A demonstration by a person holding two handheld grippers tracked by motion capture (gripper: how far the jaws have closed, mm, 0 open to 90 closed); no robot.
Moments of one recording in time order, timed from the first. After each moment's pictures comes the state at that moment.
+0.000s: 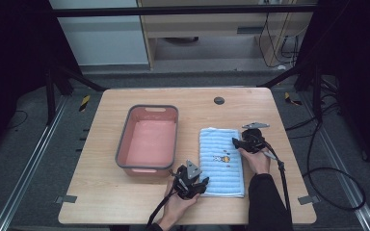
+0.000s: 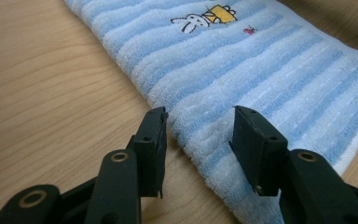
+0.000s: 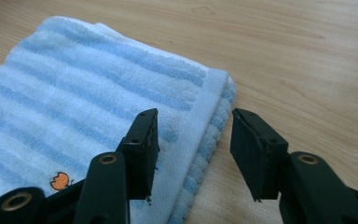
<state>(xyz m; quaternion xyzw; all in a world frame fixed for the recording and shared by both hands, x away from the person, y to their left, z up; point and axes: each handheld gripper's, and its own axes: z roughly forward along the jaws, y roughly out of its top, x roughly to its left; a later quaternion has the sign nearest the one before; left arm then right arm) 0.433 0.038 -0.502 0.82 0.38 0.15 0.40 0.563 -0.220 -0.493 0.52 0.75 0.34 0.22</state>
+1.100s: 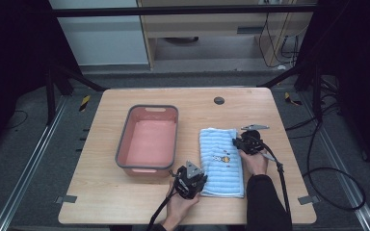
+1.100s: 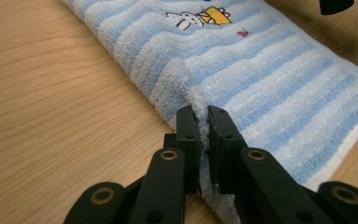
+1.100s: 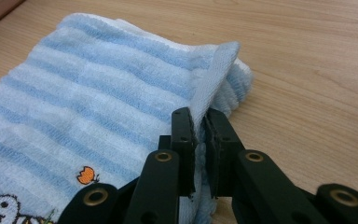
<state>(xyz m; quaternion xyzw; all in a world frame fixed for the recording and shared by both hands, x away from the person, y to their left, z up) 0.432 0.036 -0.505 0.81 0.39 0.13 0.41 0.560 -0.216 -0.498 0.52 0.75 0.36 0.19</state>
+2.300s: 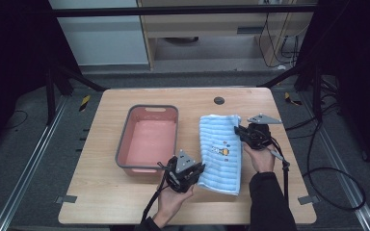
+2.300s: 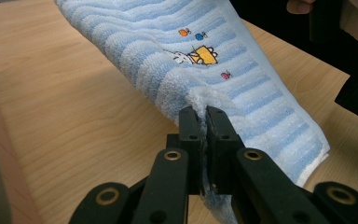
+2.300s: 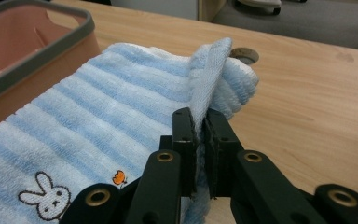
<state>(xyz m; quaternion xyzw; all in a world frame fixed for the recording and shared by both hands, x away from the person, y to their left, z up) 0.425 0.058 -0.432 0.79 0.35 0.15 0.47 0.527 -0.210 -0.415 0.47 0.73 0.44 0.24</state>
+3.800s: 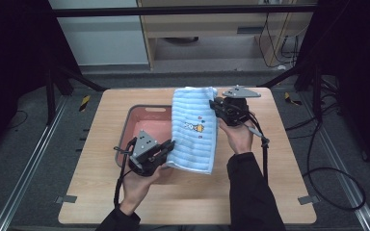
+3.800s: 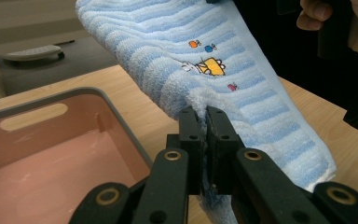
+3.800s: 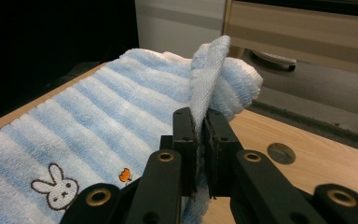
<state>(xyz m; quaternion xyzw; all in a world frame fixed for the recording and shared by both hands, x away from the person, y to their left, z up) 0.429 0.140 -0.357 0.75 0.36 0.23 0.51 0.541 -0.129 -0.324 0.41 0.72 0.49 0.27</state>
